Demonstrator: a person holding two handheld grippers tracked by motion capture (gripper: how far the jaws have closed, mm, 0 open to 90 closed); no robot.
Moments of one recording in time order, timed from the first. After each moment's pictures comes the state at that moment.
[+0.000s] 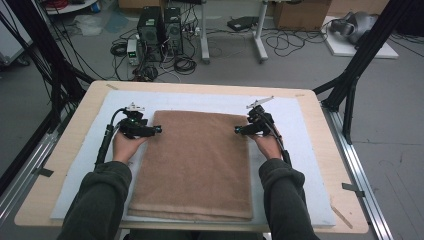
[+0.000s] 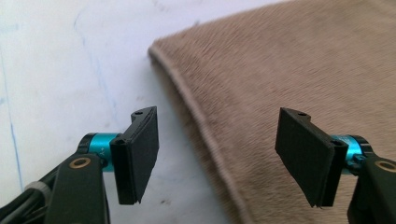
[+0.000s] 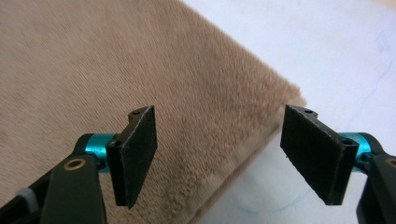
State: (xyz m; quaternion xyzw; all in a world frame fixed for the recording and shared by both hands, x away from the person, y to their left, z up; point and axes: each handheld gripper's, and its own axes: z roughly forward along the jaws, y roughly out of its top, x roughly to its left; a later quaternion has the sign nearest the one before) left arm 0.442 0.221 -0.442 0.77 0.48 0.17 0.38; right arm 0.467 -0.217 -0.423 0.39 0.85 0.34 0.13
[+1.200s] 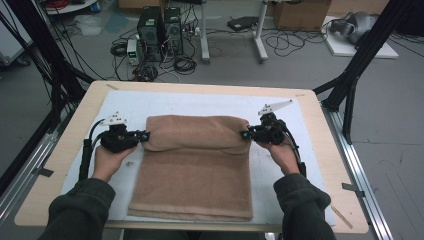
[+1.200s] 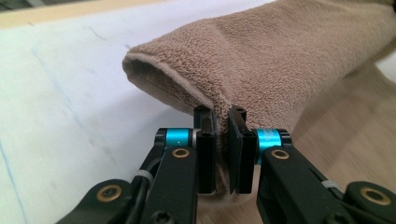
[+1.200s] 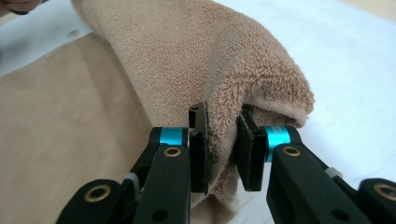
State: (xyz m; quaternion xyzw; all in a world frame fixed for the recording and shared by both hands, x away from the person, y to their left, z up) left arm 0.351 0.244 -0.405 0.77 0.38 0.13 0.49; right arm 0.391 -0.234 -0.369 0.30 0.85 0.43 0.05
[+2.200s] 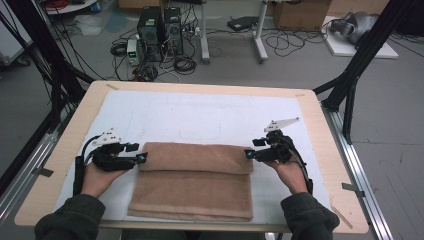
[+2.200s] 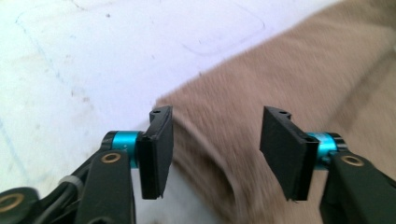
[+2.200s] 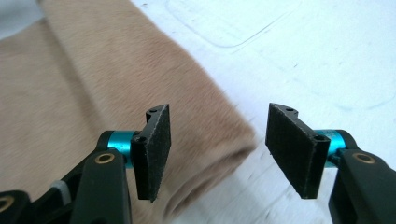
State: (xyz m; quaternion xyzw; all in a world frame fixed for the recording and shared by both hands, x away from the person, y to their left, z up) left arm 0.329 0.244 -0.410 0.79 0.38 0.13 0.47; right arm 0.361 -0.245 -0.387 0.33 0.85 0.40 0.06
